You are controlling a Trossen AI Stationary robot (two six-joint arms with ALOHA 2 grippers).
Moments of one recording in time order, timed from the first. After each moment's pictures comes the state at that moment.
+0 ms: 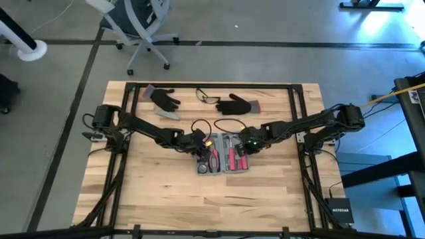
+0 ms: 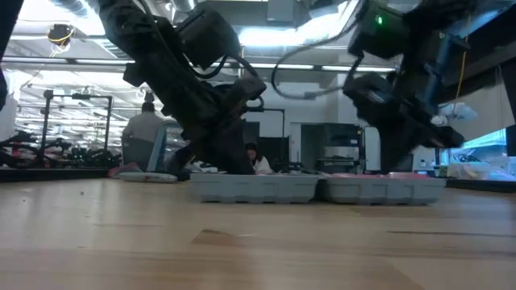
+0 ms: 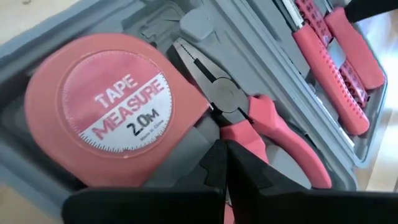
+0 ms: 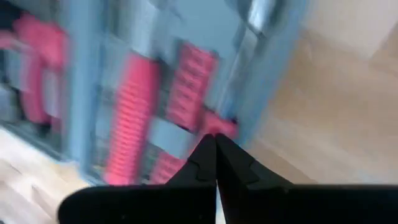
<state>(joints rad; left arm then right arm) -0.04 1.81 0.85 0.14 -0.11 -0.94 0.02 1.46 0.73 -0.43 -0.10 1.22</state>
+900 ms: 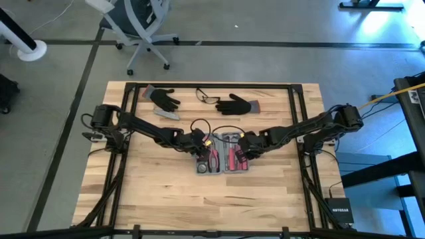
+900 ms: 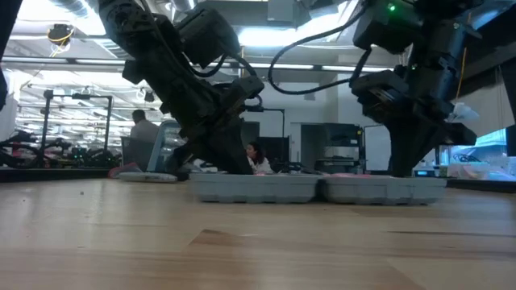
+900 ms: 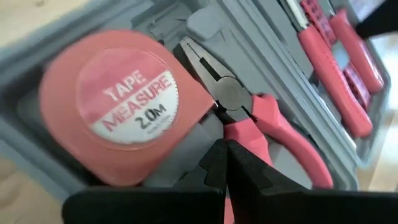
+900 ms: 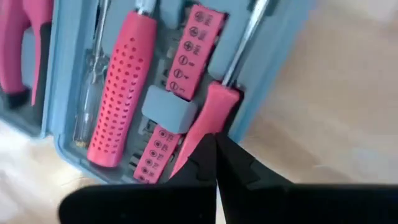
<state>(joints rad) -0.04 1.78 0.85 0.11 -0.11 -0.93 0.12 1.49 0.76 -0.50 -0.03 1.24</state>
